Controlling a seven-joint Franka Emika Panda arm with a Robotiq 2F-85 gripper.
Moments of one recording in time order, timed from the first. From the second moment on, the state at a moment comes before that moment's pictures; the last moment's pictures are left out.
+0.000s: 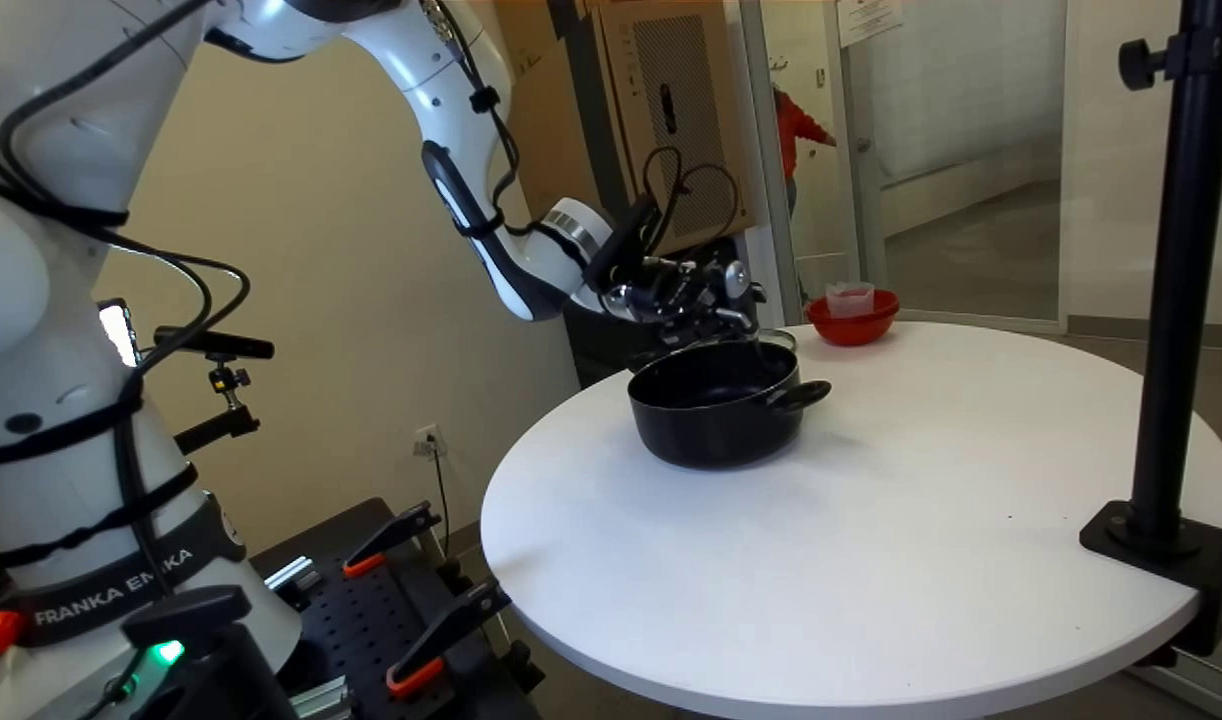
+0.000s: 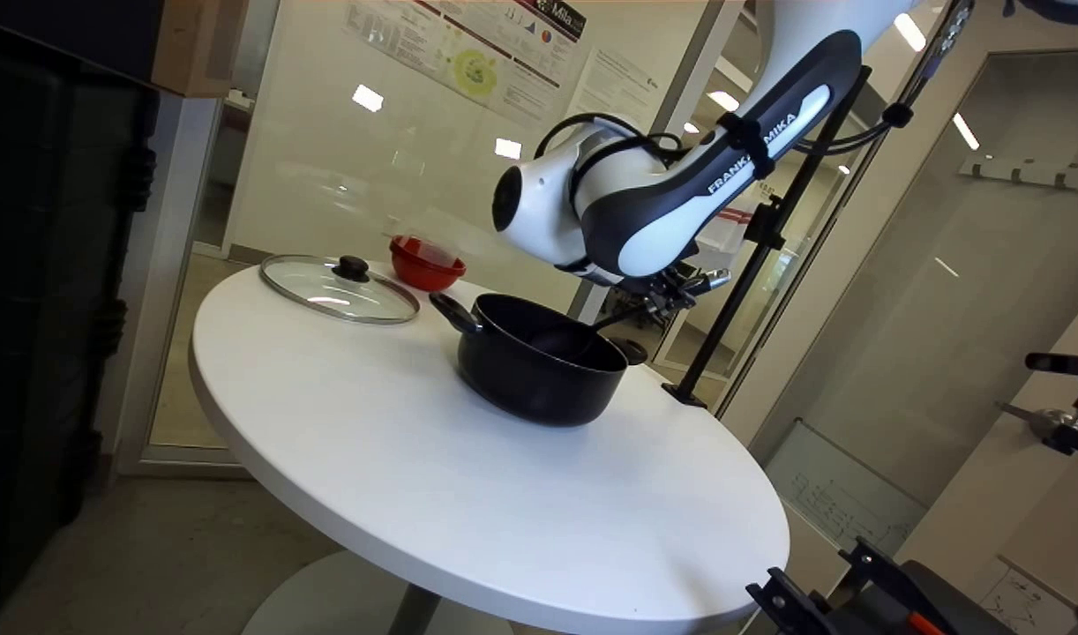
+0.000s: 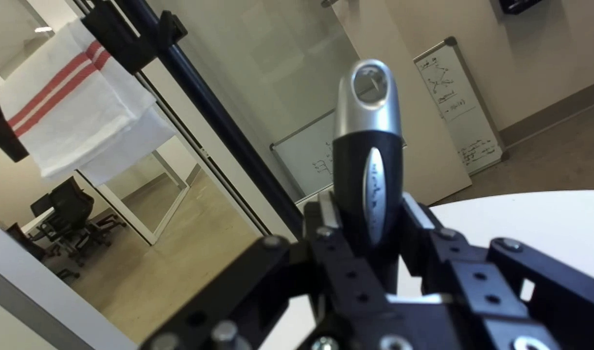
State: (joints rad) arm 0.12 0.69 0.12 -1.89 -1.37 1.44 0.08
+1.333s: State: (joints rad) arm 0.18 0.60 0.20 -2.11 -1.39 1.53 0.08
